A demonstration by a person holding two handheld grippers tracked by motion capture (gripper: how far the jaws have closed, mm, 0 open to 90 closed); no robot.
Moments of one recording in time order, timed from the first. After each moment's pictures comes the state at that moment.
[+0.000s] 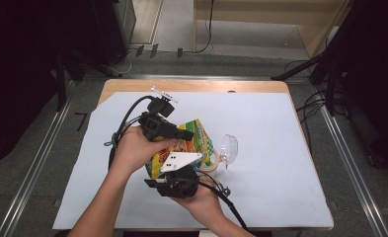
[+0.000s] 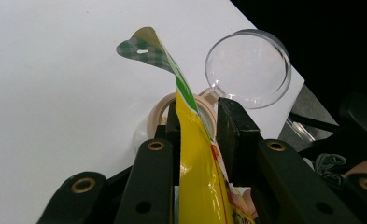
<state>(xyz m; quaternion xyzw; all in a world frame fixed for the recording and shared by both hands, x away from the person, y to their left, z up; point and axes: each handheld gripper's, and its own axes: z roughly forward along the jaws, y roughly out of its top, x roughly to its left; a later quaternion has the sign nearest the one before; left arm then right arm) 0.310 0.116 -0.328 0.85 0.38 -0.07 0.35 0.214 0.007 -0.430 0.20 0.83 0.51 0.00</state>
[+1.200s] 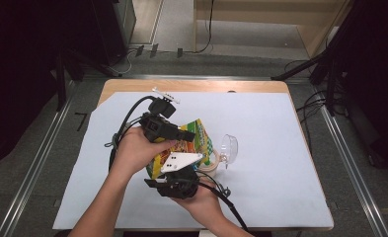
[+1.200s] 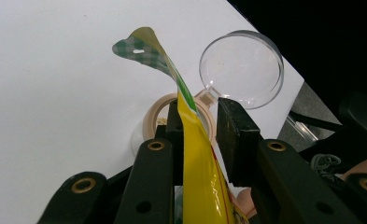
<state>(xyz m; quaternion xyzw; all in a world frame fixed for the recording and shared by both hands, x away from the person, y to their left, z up) 0.303 0.111 -0.322 0.85 0.38 -0.06 0.35 0.213 0.006 -0.431 0.21 0.83 0.52 0.01</state>
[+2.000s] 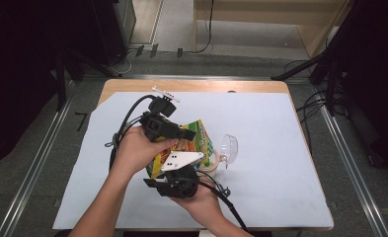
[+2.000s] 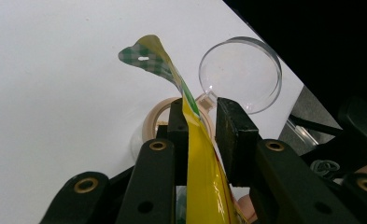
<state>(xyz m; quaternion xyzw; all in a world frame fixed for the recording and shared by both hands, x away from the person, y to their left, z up) 0.305 0.110 -0.321 0.85 0.38 -0.06 0.36 0.213 0.006 -0.427 0.21 0.82 0.53 -0.01</state>
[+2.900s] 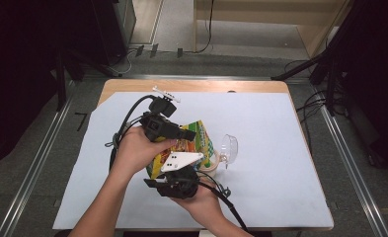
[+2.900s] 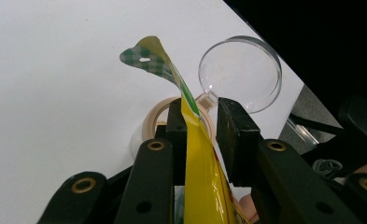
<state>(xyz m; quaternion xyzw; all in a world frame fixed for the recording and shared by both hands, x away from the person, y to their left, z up) 0.305 0.110 -0.321 0.85 0.38 -0.06 0.36 0.212 0.006 -0.427 0.21 0.83 0.52 0.00</state>
